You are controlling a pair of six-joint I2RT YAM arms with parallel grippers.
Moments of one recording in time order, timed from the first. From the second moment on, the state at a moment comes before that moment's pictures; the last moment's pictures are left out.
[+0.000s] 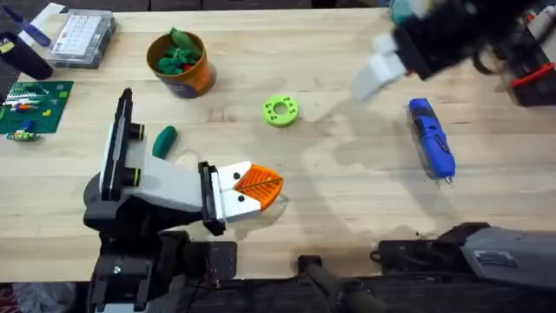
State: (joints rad) left arm 0.02 0.00 0.01 -0.16 1.34 -0.08; right arm 0.43 1.46 1.66 -1.49 -0.06 -0.01
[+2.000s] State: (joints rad) left arm 0.02 0.00 0.01 -0.16 1.34 -0.08; right arm -0.23 1.79 1.18 -0.99 -0.05 -0.37
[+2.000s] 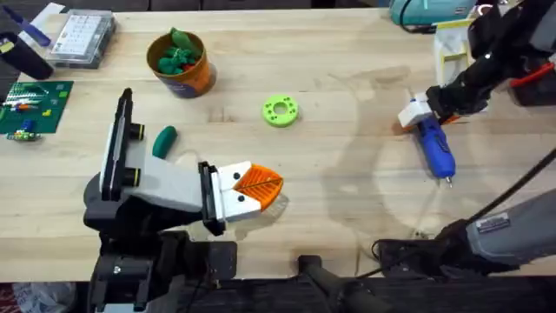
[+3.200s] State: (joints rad) left arm 0.02 0.00 0.01 -0.16 1.34 -0.08; right arm -0.23 1.84 1.24 -1.11 -0.05 -0.36
